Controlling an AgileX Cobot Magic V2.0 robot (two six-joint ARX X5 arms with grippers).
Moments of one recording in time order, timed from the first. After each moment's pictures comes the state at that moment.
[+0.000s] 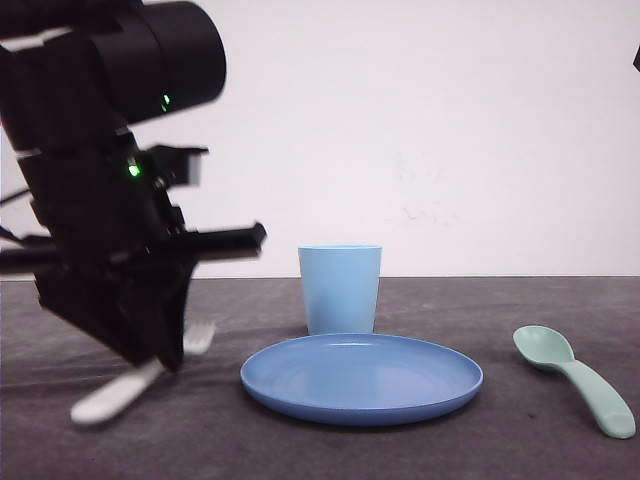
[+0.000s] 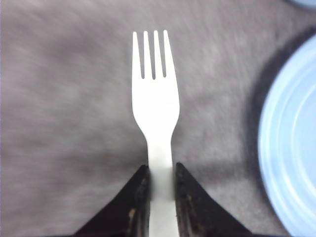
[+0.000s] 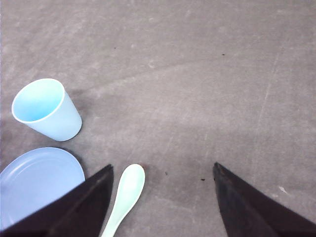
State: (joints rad) left arm -0.74 1.48 0.80 -0.36 -0.23 -0.51; right arm 0.11 0.76 0.83 -0.67 -0.19 0.09
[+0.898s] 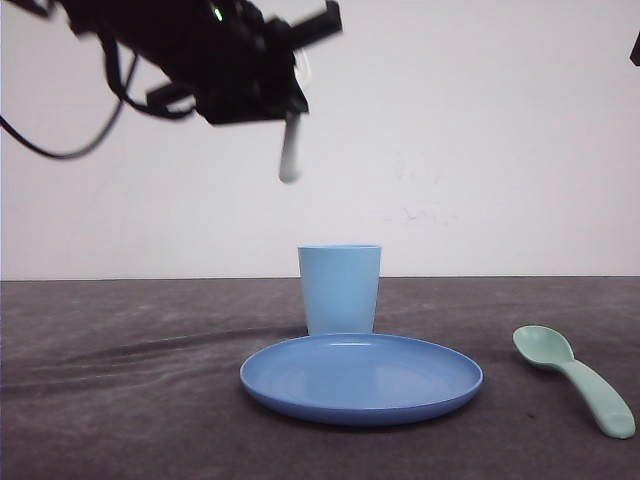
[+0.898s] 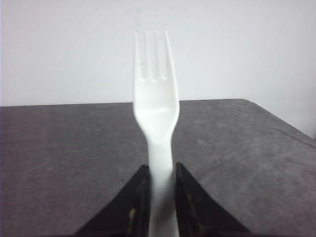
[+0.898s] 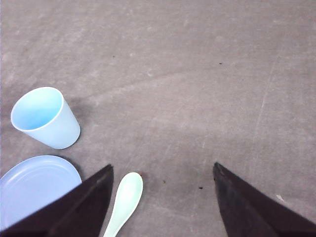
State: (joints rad) left arm -0.74 1.52 0.80 0.68 -0.27 -0.19; right arm 0.11 0.76 0.83 -0.63 -0.18 0.09
